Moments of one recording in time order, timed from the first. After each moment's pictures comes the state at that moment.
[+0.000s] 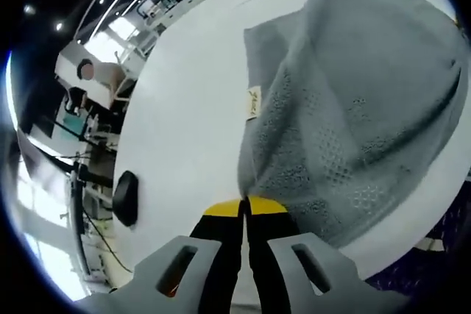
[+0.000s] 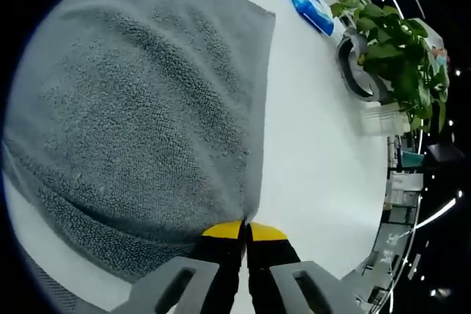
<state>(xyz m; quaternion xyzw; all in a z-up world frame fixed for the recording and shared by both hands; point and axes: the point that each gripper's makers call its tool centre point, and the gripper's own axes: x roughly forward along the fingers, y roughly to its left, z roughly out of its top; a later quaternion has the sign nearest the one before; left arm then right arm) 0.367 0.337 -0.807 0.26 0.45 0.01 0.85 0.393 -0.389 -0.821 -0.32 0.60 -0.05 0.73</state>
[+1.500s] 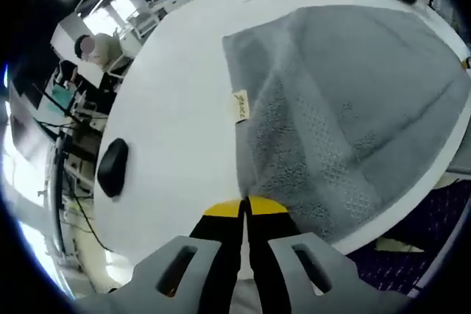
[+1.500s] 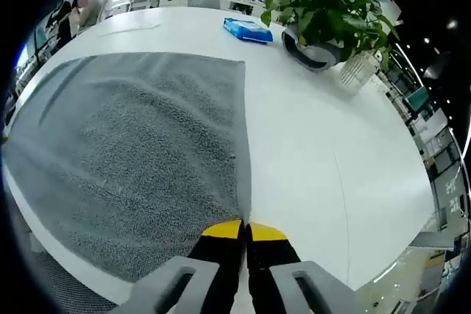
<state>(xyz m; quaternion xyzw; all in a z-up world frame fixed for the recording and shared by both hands) 0.336 0.348 -0.809 0.19 0.46 -0.03 0.87 0.345 -0.387 -0.818 -0.12 0.48 -0.04 0.87</state>
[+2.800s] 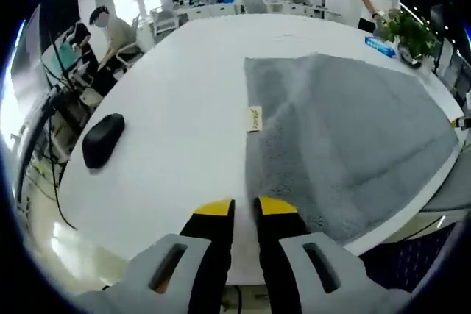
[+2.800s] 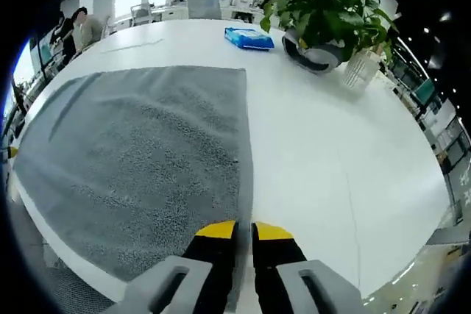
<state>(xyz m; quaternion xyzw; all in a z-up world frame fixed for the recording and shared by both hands) 0.344 0.358 -0.799 0.02 0.39 0.00 0.92 0.354 -0.376 -0.815 -0.06 0.45 0.00 0.89</state>
